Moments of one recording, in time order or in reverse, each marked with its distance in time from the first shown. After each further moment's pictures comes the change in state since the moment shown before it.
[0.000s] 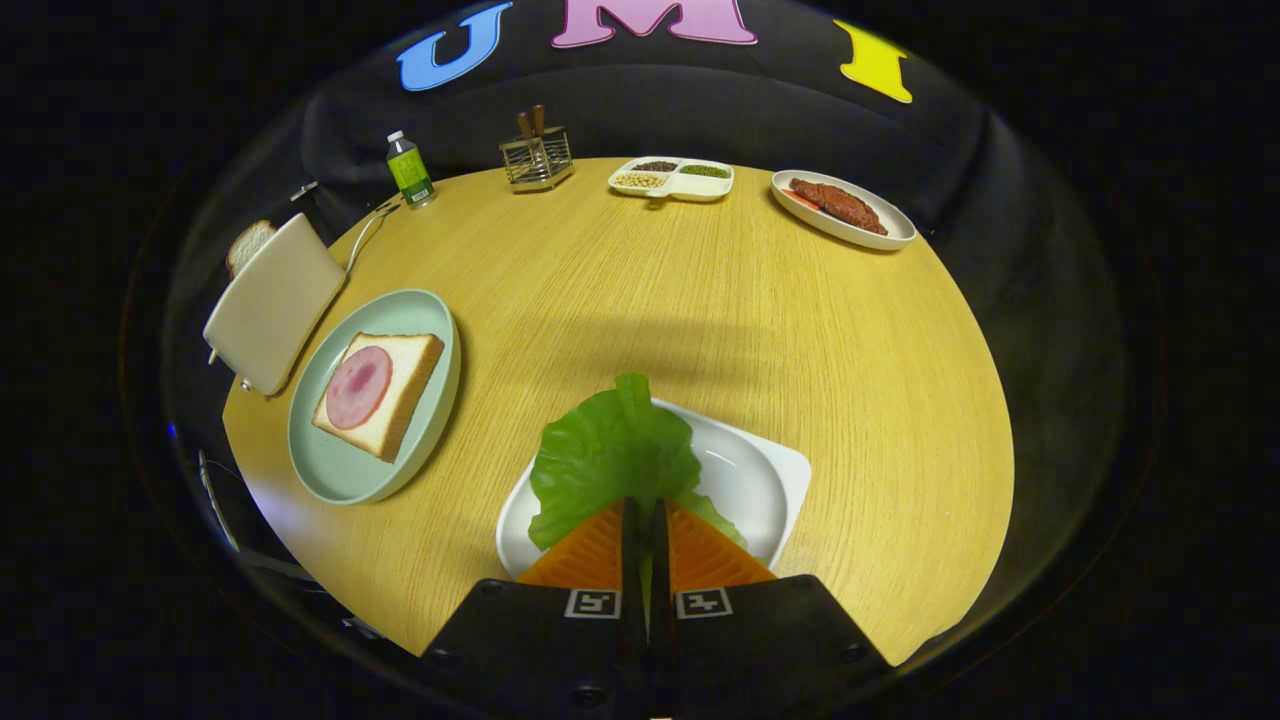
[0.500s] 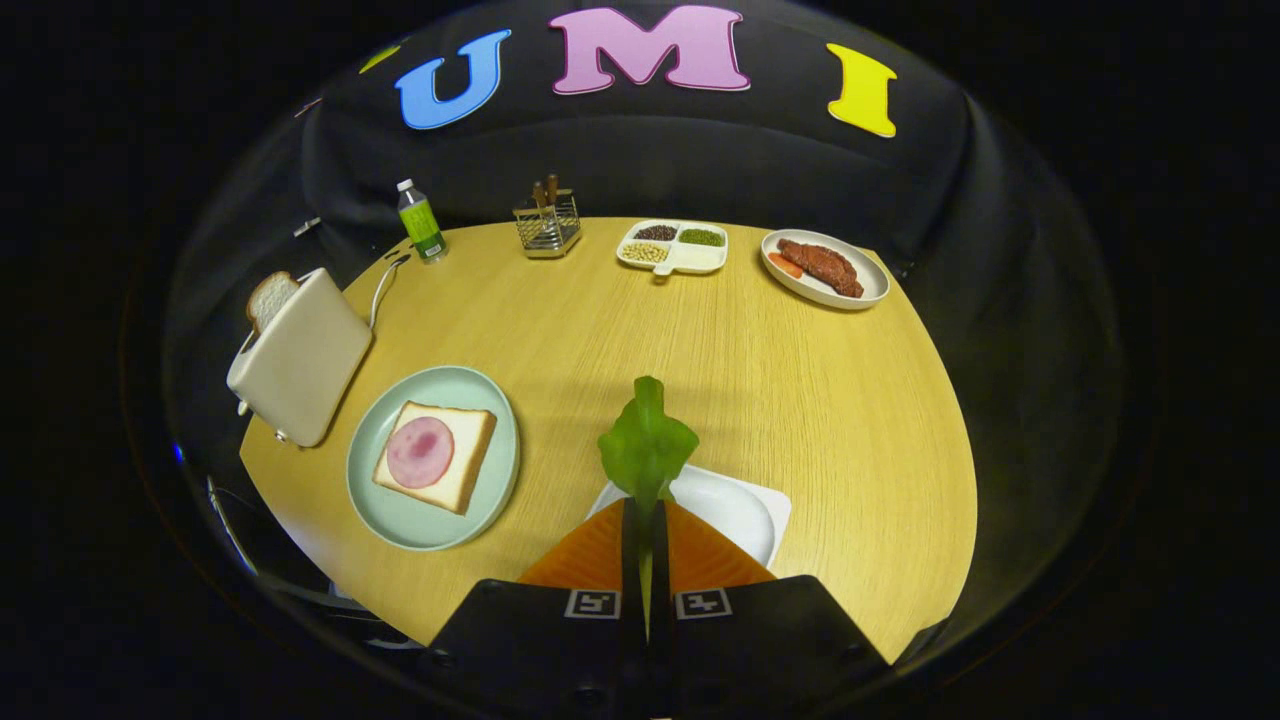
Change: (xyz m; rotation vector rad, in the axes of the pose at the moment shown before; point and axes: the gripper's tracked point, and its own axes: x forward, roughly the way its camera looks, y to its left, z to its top) arm -0.058 0.029 0.054 0.034 -0.115 -0.013
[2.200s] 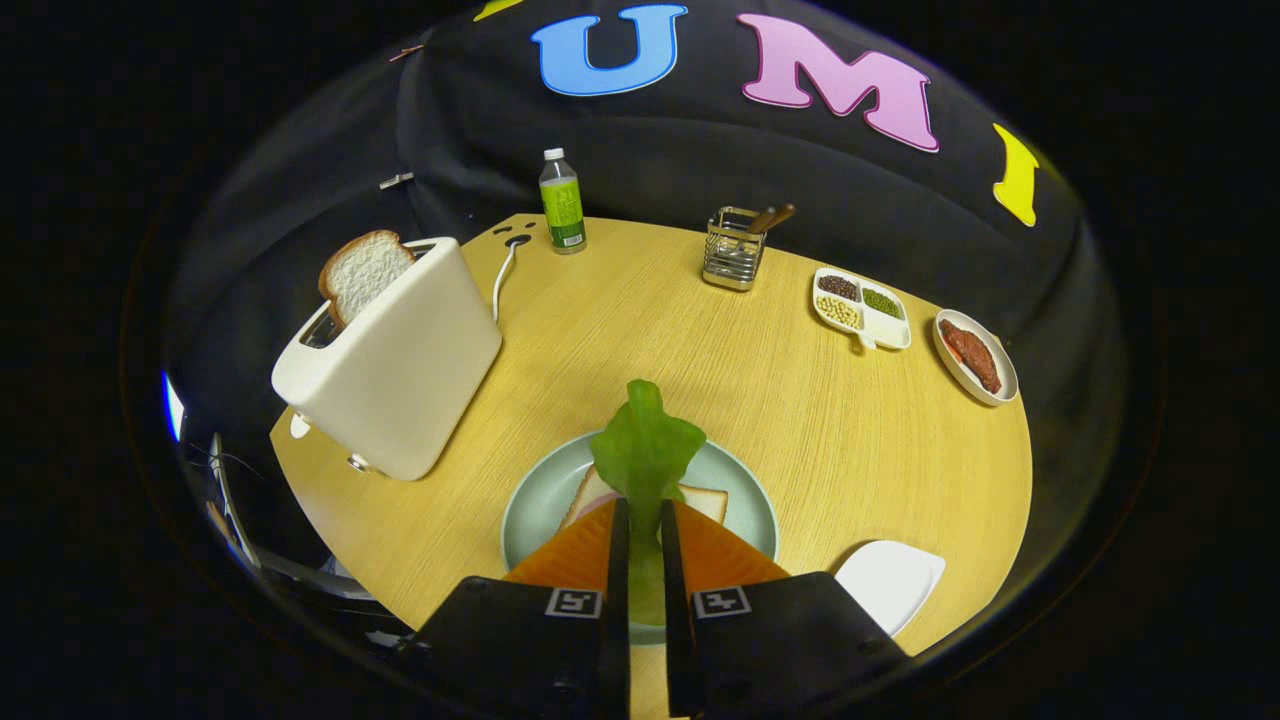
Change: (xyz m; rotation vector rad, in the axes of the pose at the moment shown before) arm 0.047 0.203 0.033 -0.173 0.017 0.140
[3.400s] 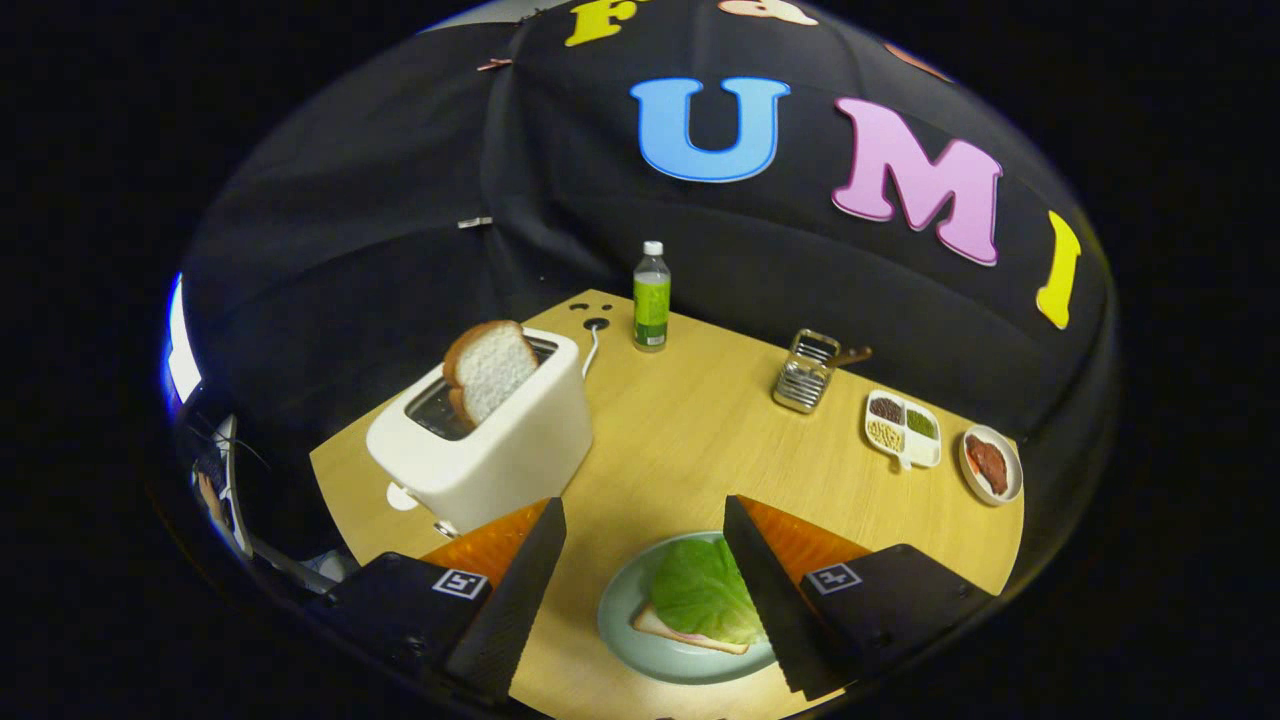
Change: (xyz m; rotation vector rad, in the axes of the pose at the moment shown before) arm -0.042 0.100 0.096 -0.177 -0.270 0.104
